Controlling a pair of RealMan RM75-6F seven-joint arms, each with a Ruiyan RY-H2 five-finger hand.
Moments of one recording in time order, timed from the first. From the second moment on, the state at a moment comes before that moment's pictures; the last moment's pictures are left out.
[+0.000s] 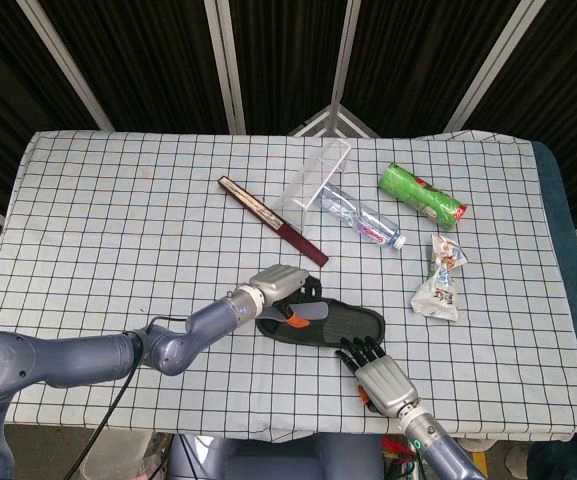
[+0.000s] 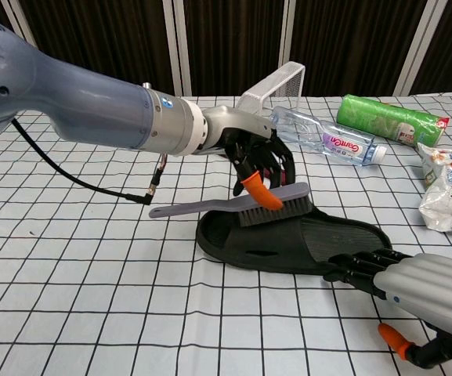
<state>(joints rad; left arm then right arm) -1.29 -1.59 -0.22 -1.39 0.67 0.42 0.06 0.42 -1.47 -0.07 -1.81 -1.21 0.95 -0.67</state>
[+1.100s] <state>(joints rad) -1.37 -1.66 -0.15 -1.41 0.61 0.63 0.14 0.45 -1.49 -0.10 -1.81 -1.17 0.96 -0.68</state>
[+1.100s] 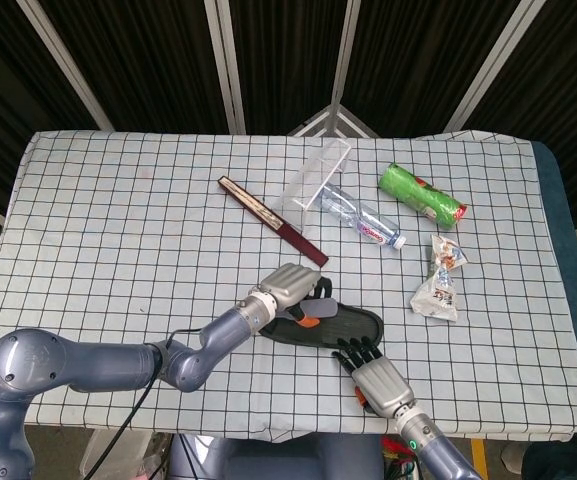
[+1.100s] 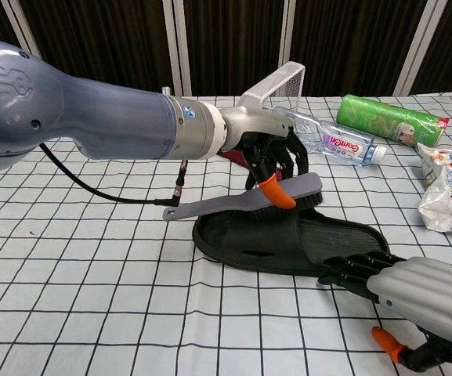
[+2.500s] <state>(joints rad) -1.42 -1.19 0.11 -1.85 0.39 0.65 0.25 0.38 -1.27 -0.16 -2.09 -1.34 1.27 -0.79</state>
